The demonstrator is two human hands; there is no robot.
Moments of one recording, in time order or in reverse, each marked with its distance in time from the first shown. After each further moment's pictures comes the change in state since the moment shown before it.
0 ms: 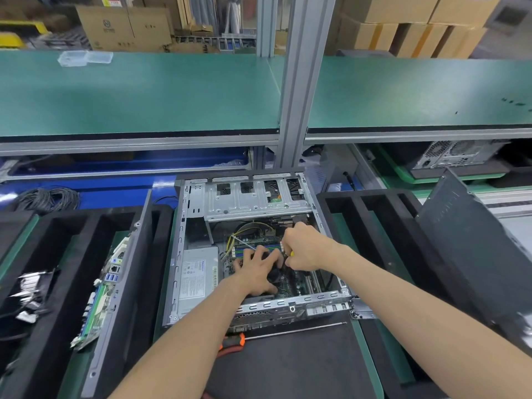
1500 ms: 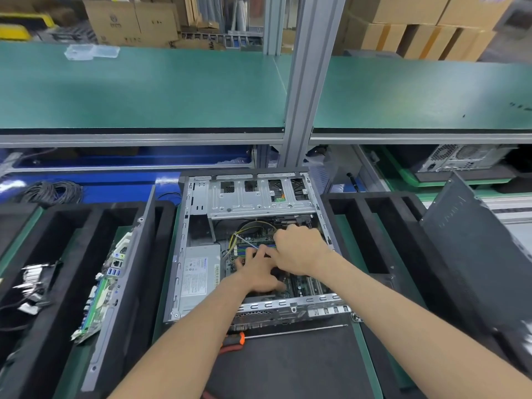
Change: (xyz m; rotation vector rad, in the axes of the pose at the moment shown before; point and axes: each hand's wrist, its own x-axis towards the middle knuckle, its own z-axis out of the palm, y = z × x) left_hand 0.001 0.009 -0.004 -0.119 -0.055 -0.088; right_hand 0.010 -0.024 0.013 -0.068 0.141 0.071
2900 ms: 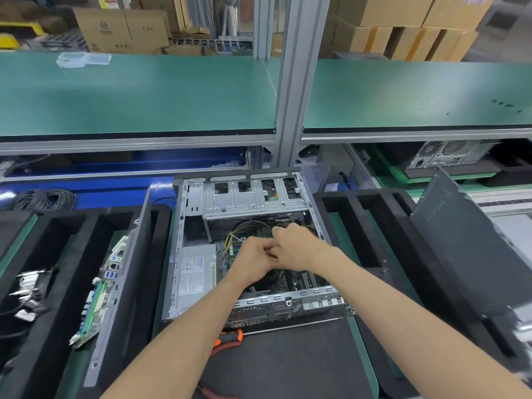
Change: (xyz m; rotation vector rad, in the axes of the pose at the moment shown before) left_hand -0.022 0.011 -0.014 -0.747 0.321 0.399; right_hand -0.022 -0.001 -0.020 0.121 -0.095 -0.001
